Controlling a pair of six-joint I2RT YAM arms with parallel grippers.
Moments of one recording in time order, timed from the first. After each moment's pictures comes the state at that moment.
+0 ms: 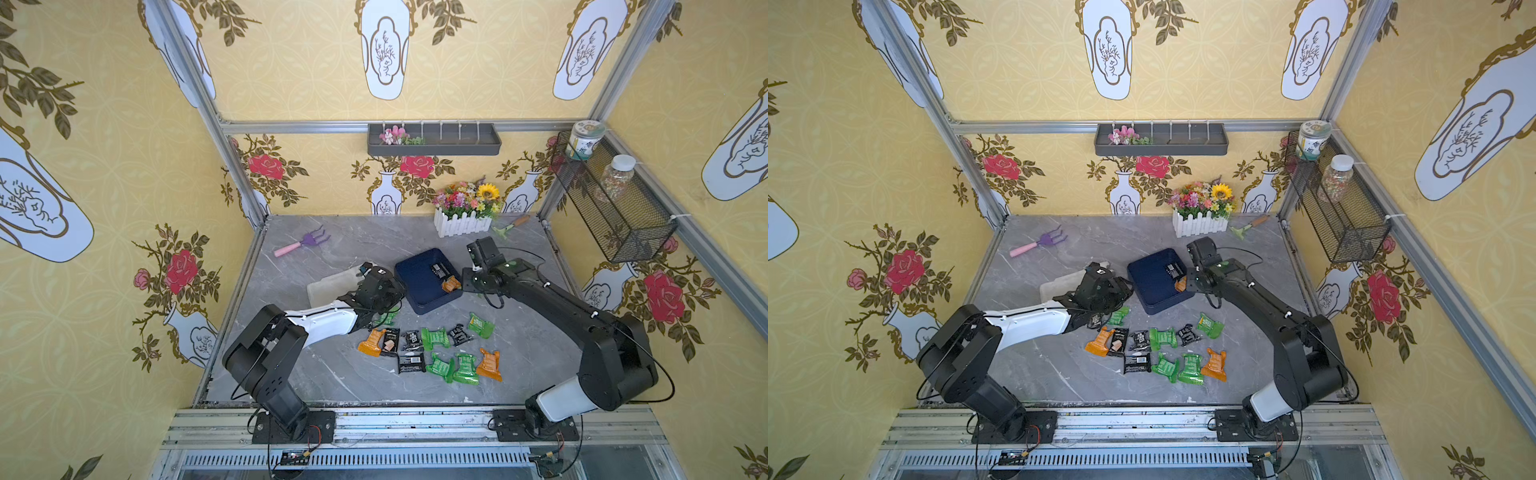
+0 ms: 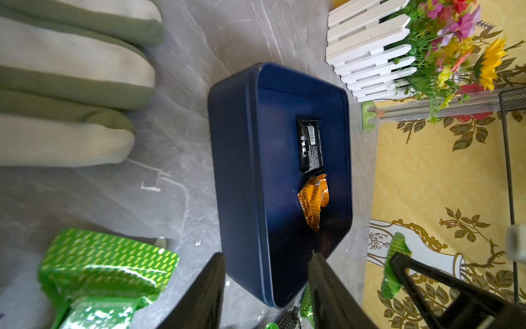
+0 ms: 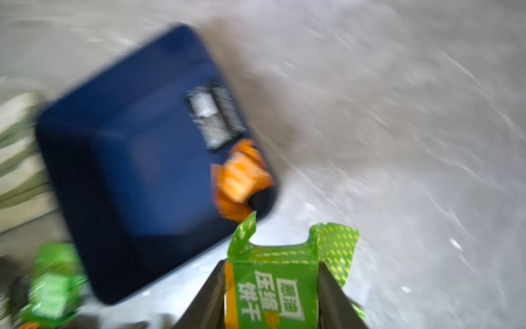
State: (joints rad) left arm -0.69 1.64 0.84 0.15 0.00 -1.19; right arm 0.32 1.50 1.06 -0.62 0.13 0.44
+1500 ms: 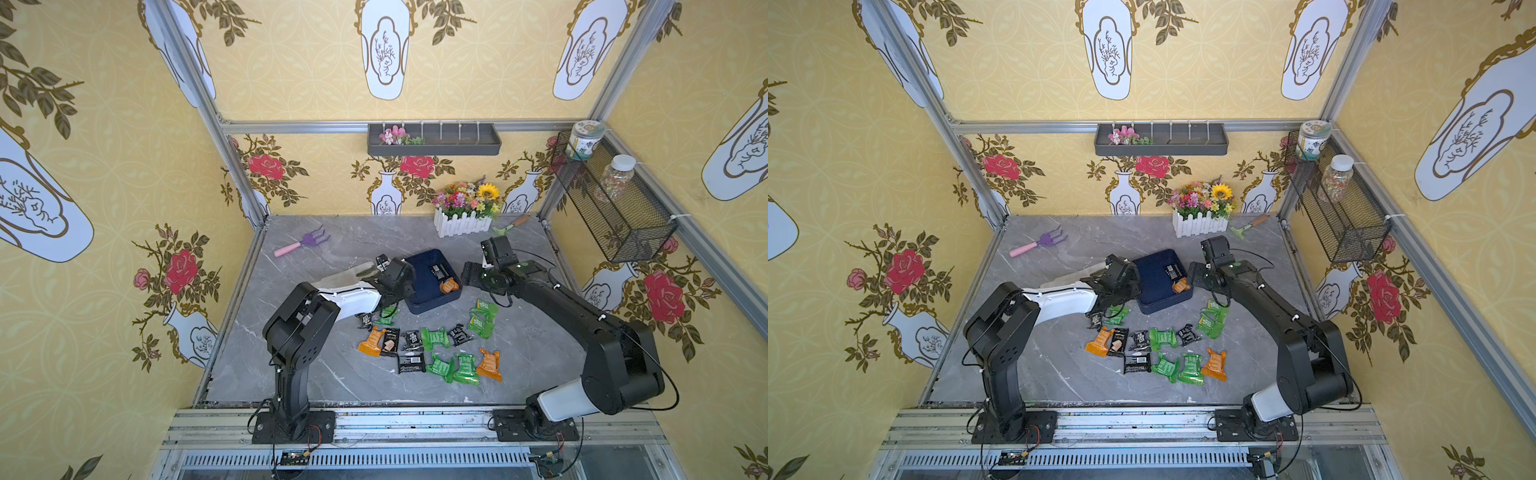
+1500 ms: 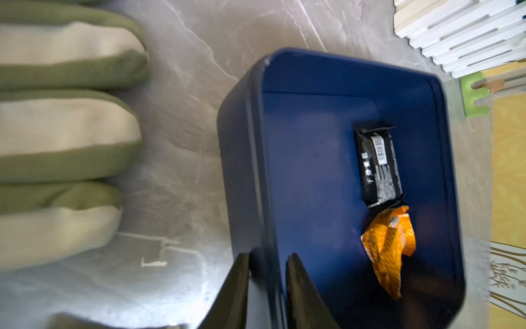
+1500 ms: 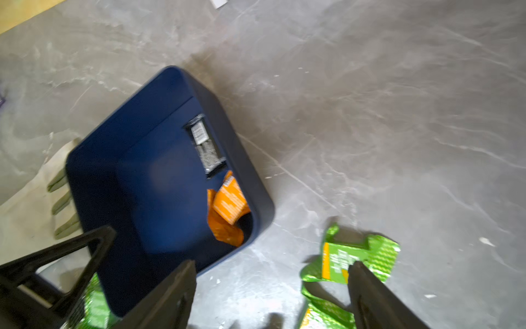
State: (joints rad) left arm -0.70 1.91 1.15 -0.13 -0.14 -0.99; right arm 0.30 1.51 1.10 -0.57 -0.01 0.48
